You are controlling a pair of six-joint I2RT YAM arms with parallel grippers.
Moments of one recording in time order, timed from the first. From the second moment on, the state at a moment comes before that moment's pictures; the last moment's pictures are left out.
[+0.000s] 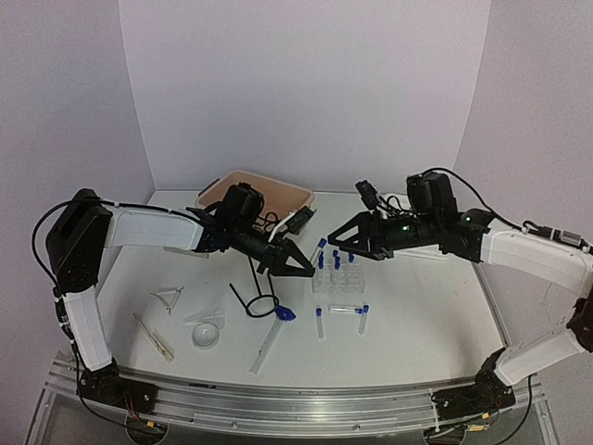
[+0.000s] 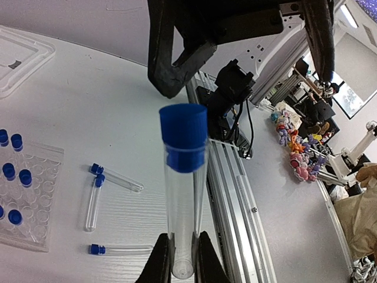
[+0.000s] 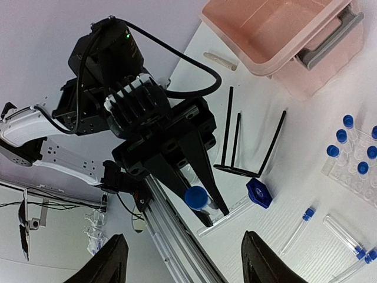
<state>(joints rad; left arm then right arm) -0.78 1.87 1.25 0.04 1.08 0.01 0.68 1.35 1.02 -0.18 -0.60 0.66</state>
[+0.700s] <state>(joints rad) -0.79 1.90 1.38 -0.17 1.01 0.17 0.69 1.49 1.20 -0.37 -0.57 0.57</state>
